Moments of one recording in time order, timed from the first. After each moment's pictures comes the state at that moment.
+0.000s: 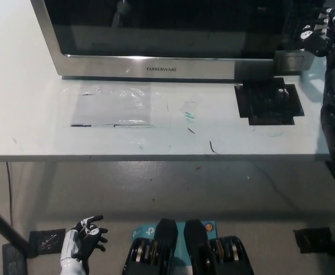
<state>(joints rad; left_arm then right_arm) -0.15 -0.03 0.20 0.55 -0.13 -0.07 0.07 -1.01 -0.26 -0.05 0.88 -0.07 0.07 -0.26</state>
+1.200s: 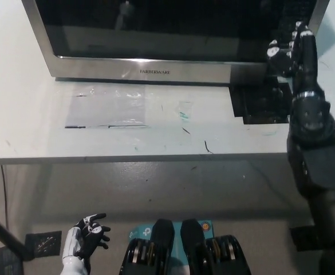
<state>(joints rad) -0.14 -0.02 0.17 0.52 -0.13 -0.06 0.07 -0.78 -0.09 -0.05 0.52 -0.06 0.06 -0.27</state>
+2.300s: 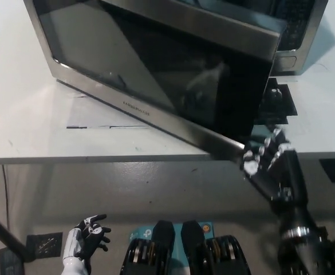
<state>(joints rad) -0.14 -0.02 0.17 0.53 -0.13 -0.05 0.07 -0.09 0.04 0.14 -0.27 0.12 0.20 -0.11</state>
